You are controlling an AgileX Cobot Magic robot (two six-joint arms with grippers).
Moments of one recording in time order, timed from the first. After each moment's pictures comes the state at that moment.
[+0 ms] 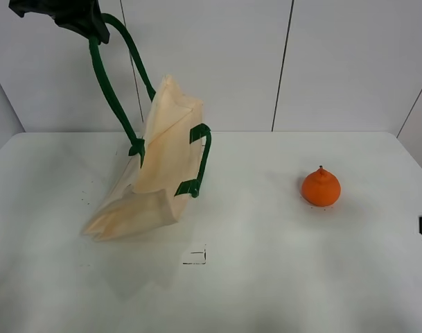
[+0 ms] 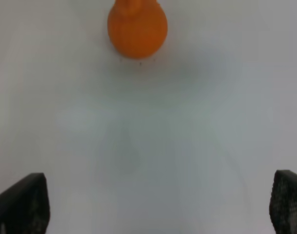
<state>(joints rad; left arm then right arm) -0.26 1.86 -2.15 -0.01 1.19 -0.21 0.03 0.62 -0.59 0.03 0.82 -0.01</state>
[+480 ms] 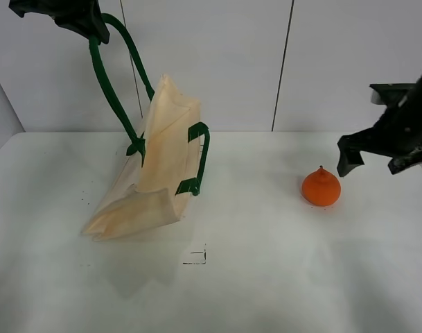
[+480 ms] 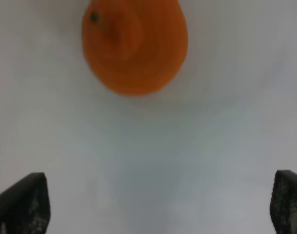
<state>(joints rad) -0.26 1.86 -2.15 -0.01 1.19 -0.21 0.03 1.71 -1.29 0.04 0.93 -0.06</state>
